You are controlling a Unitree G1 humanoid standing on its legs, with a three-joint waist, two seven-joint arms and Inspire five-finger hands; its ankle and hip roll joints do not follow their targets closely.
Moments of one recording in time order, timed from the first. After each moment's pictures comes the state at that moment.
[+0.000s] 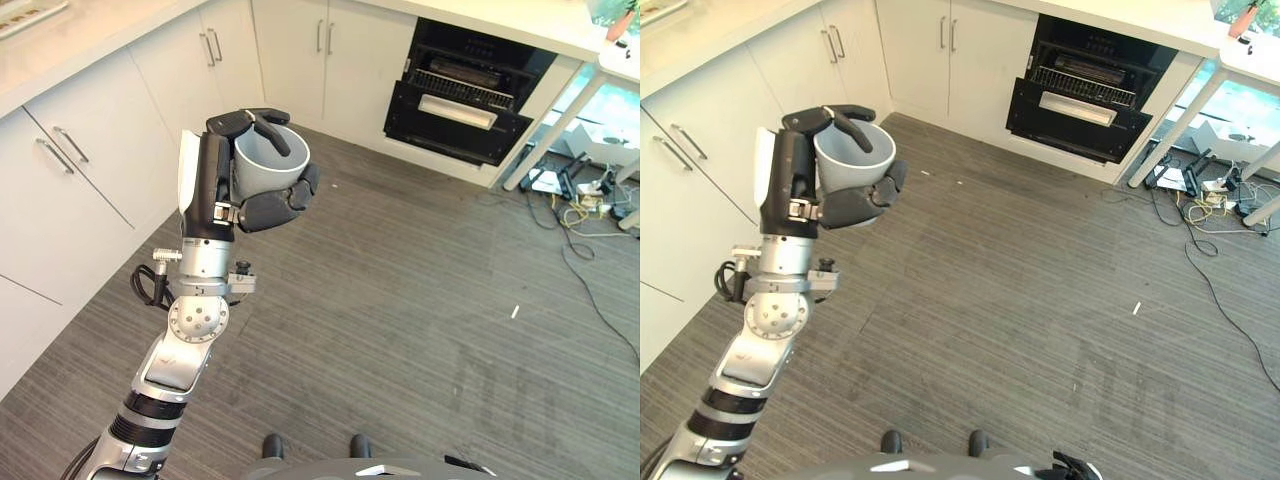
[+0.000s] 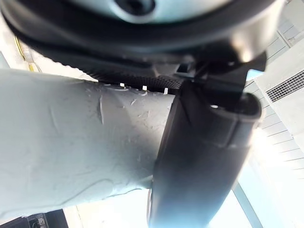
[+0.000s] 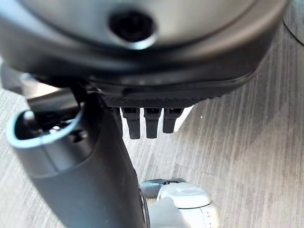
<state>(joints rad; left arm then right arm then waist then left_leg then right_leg) -0.18 0.47 -0.19 -0.29 0.03 -0.23 0.39 0.10 -0.23 0.16 1.27 0.31 -0.06 -0.02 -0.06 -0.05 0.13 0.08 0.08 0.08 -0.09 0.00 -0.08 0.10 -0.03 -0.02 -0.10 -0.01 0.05</state>
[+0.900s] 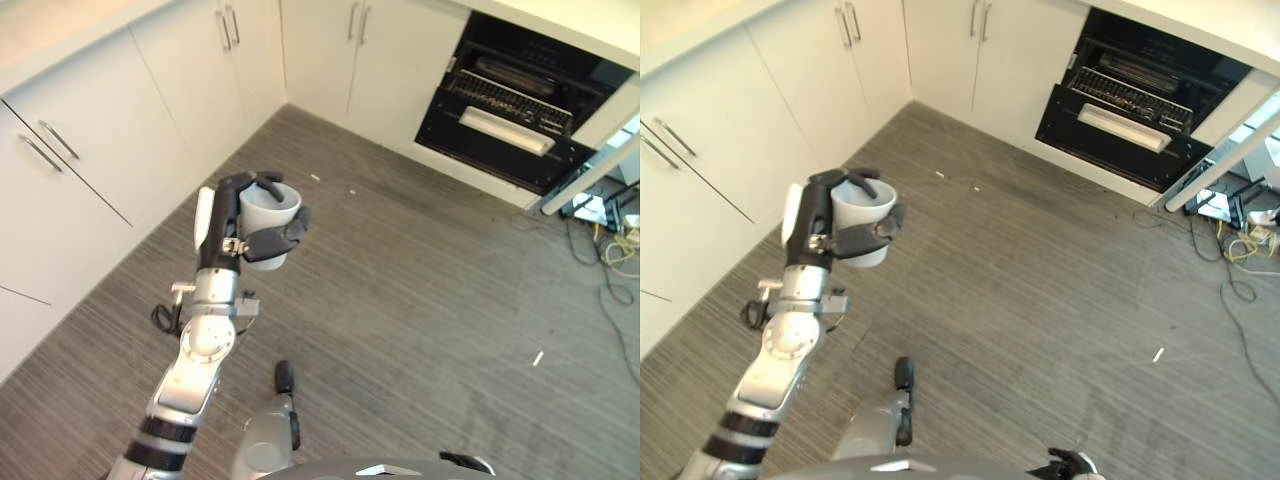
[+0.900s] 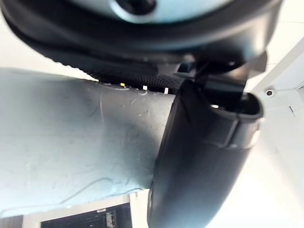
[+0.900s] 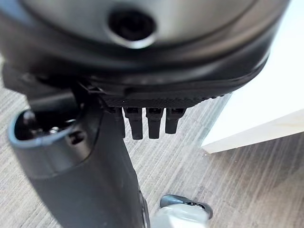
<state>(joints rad) -0.07 0.42 -0.22 -0.21 -0.03 -0.16 0.33 0.09 -0.21 0.26 1.30 0.21 -0.05 -0.02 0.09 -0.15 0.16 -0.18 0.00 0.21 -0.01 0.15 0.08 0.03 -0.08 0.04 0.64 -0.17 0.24</state>
